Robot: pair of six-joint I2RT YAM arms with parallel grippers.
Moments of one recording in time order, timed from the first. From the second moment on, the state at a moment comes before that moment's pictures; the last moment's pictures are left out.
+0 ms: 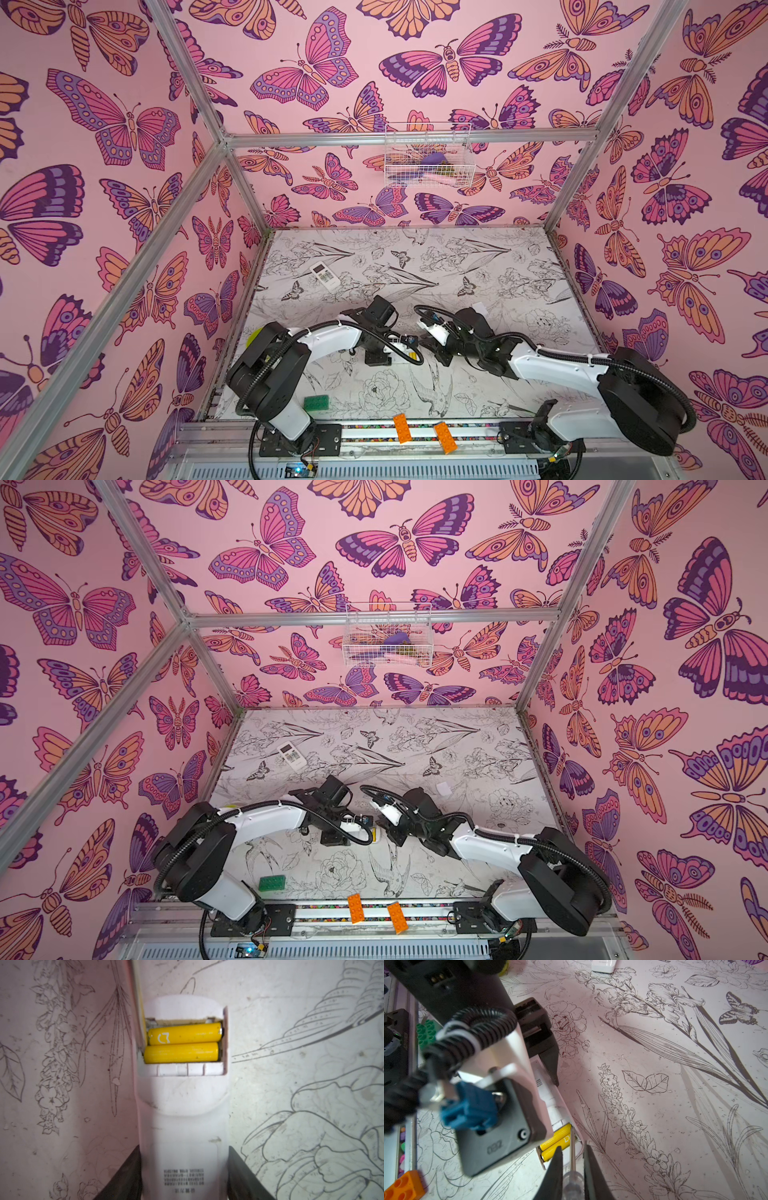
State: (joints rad) left arm -0.67 1.60 0.83 -0.51 0.24 0.91; right arm 0.81 1.36 0.53 0.20 -0.24 -0.09
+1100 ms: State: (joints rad) left arm -0.67 1.59 0.83 -0.54 0.20 0.88; right arm 0.78 1.45 0.64 0.13 -0.34 -0.08
